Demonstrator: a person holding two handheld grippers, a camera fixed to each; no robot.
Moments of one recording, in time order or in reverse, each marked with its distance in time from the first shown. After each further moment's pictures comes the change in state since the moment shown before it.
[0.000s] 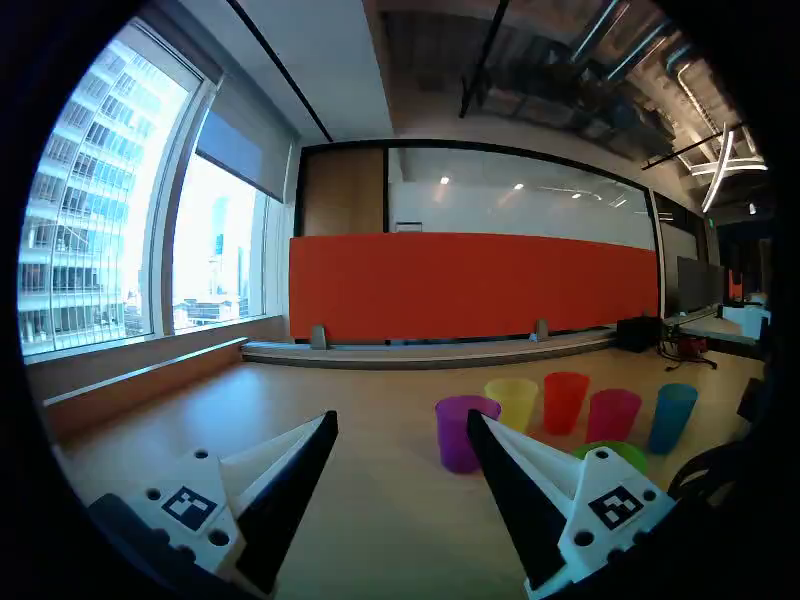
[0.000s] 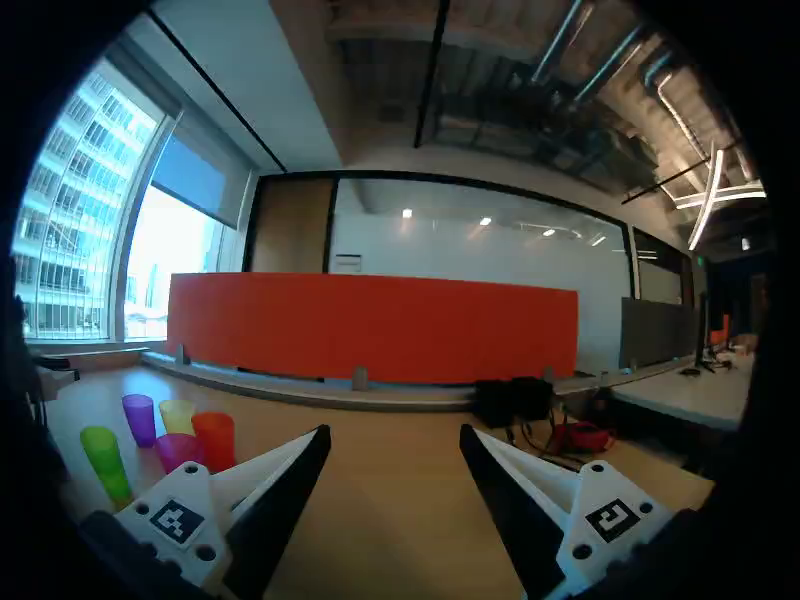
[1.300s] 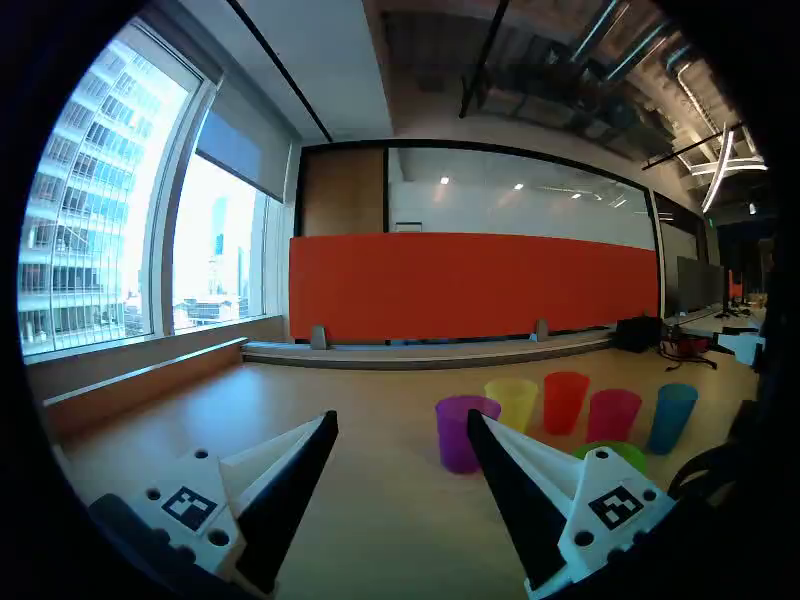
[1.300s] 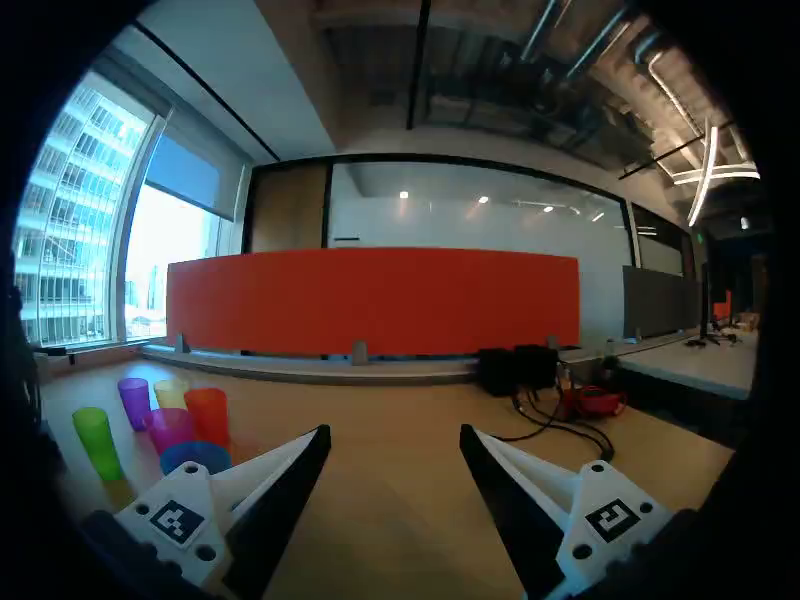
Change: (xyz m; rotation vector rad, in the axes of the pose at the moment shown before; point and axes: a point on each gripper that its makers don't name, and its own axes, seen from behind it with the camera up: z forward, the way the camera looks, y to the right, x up) left arm 0.000 -0.001 0.000 0.000 0.000 0.000; right arm -0.043 0.009 0.002 0.015 -0.051 0.046
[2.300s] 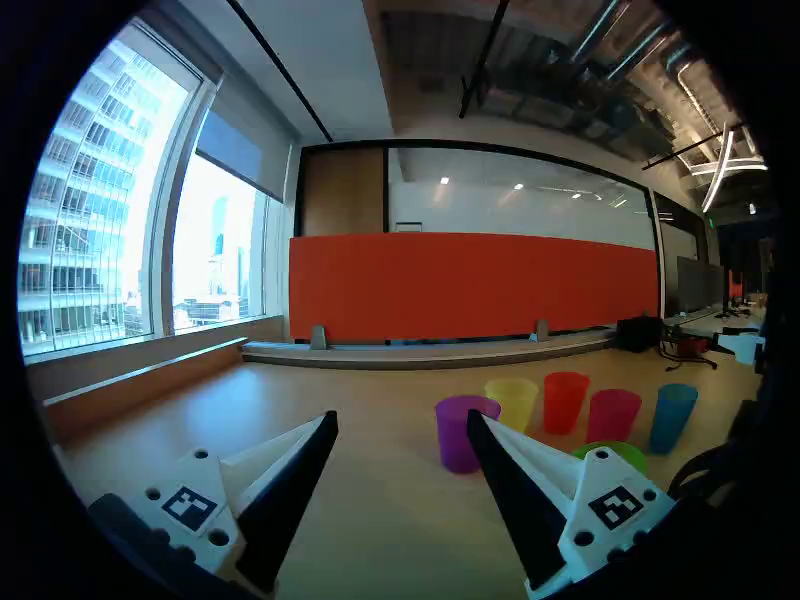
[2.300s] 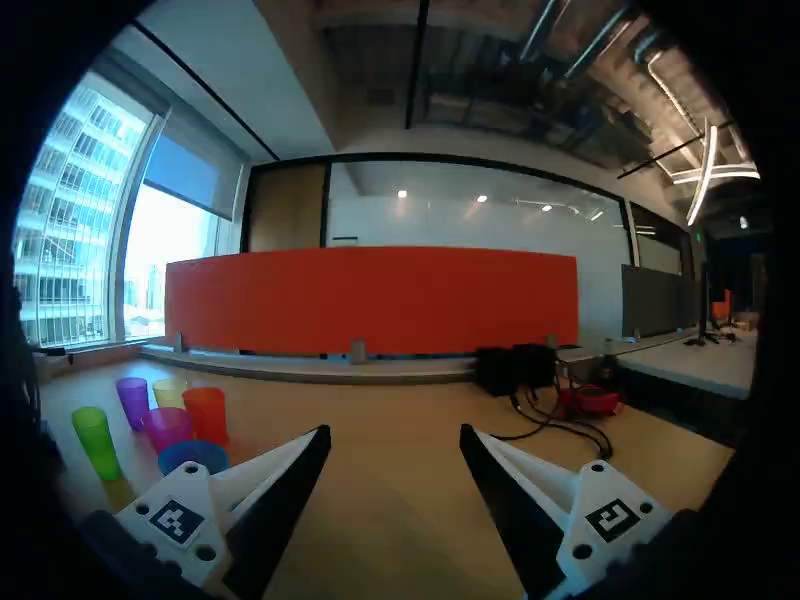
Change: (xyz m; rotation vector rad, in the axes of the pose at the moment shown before) left arm 0.000 0.001 0.000 0.000 0.000 0.000; right arm 0.001 0.001 0.000 -0.004 -0.003 0.000
